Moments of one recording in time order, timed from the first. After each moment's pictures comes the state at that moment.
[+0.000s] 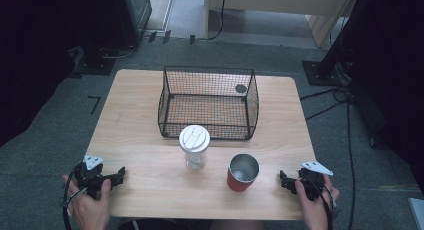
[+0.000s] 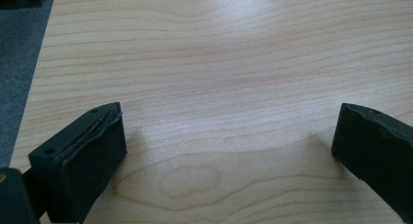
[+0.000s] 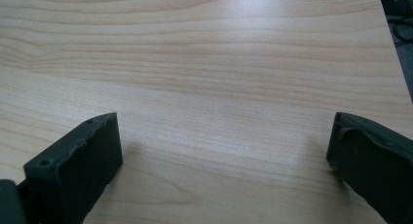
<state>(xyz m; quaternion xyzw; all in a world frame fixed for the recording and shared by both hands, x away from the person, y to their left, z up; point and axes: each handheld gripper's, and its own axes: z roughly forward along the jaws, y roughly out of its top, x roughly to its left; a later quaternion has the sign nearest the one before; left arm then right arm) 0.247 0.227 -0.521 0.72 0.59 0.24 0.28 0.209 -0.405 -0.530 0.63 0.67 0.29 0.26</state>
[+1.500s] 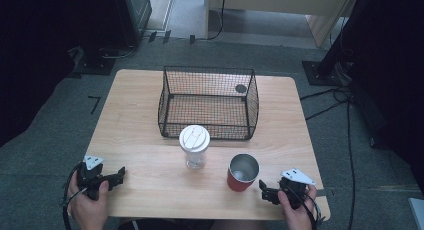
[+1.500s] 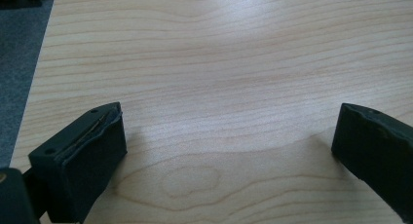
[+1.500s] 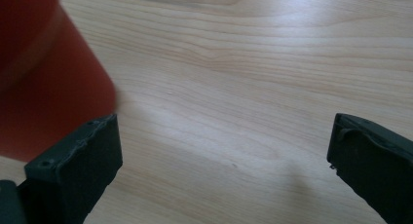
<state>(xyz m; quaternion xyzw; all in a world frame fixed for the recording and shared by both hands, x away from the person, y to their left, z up) 0.247 0.227 -0.521 0.72 0.59 0.24 0.28 0.180 -0.336 -0.510 0.58 0.70 0.34 0.22</state>
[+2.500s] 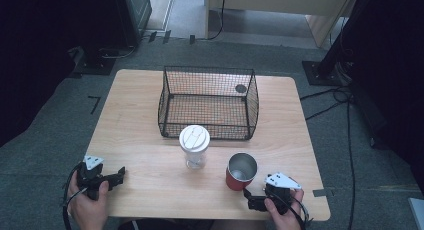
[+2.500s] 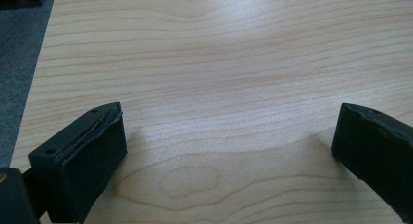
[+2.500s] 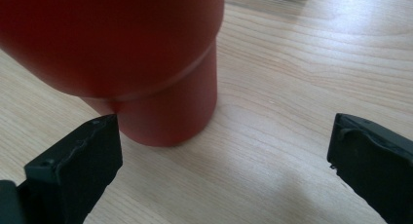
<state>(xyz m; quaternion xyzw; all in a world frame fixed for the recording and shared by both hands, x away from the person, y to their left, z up) 0.247 0.227 -0.521 0.72 0.59 0.24 0.28 0.169 -0.297 -0.502 0.52 0.74 0.38 0.19</state>
